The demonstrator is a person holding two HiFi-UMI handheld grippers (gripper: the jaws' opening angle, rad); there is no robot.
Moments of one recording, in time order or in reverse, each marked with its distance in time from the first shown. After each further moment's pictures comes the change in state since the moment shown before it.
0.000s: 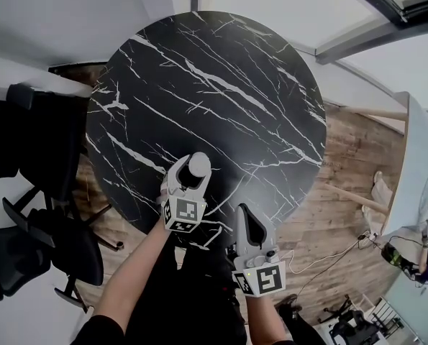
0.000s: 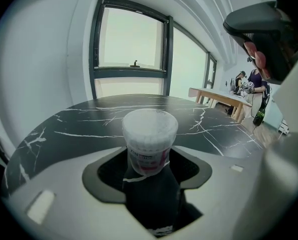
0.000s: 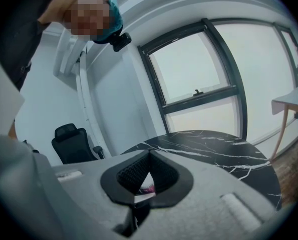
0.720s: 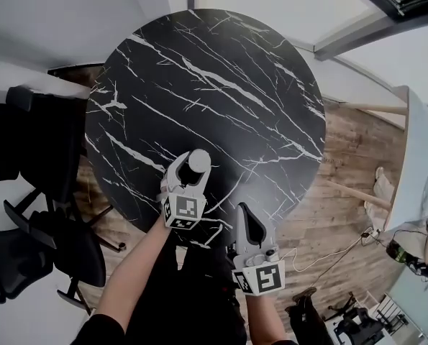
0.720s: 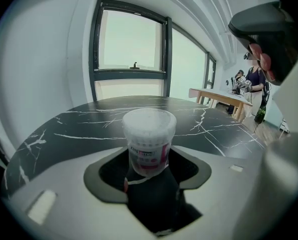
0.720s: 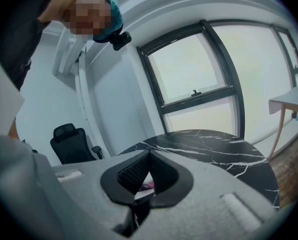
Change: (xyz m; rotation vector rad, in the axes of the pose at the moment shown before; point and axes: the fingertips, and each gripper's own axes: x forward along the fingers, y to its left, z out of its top) left arm 0.002 0.001 0.003 0.014 -0.026 0.012; right arm -0.008 -0.001 -0.007 0.006 -0.009 -0.018
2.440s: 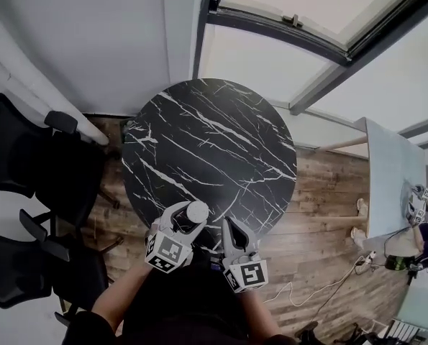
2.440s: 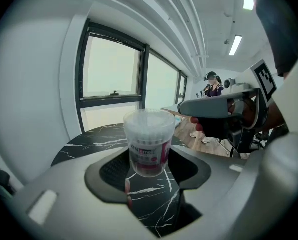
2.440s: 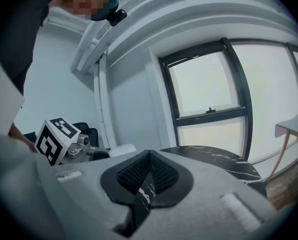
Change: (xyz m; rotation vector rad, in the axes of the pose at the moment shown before) left arm -0.235 -0.026 0.103 0.112 -0.105 -0.275; right arm -0.063 0.115 0.050 -0.129 -0.062 0.052
